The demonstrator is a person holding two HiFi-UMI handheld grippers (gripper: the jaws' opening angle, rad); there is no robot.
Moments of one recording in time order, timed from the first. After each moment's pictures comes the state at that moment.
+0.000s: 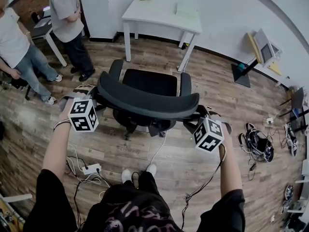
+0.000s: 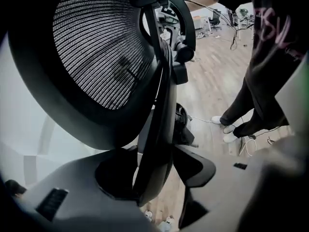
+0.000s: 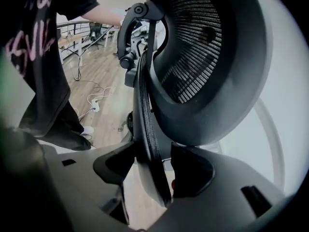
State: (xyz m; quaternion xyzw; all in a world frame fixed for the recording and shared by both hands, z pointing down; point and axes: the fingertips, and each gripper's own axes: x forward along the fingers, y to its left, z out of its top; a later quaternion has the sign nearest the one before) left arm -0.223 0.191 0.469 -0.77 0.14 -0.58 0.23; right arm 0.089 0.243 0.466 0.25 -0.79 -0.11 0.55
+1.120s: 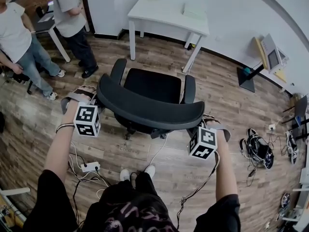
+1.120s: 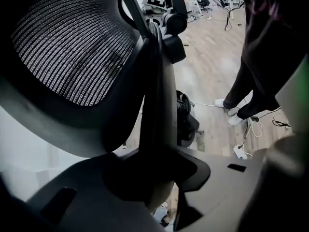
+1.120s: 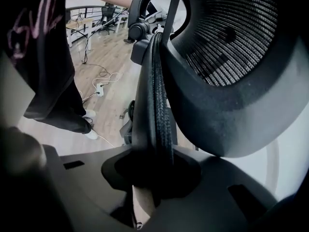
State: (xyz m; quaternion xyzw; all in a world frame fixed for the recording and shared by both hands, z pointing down) left arm -0.222 0.151 0.489 -0.71 0.13 -0.62 0.29; right arm 0.097 0.207 0.506 0.20 -0.75 -0.16 0.61
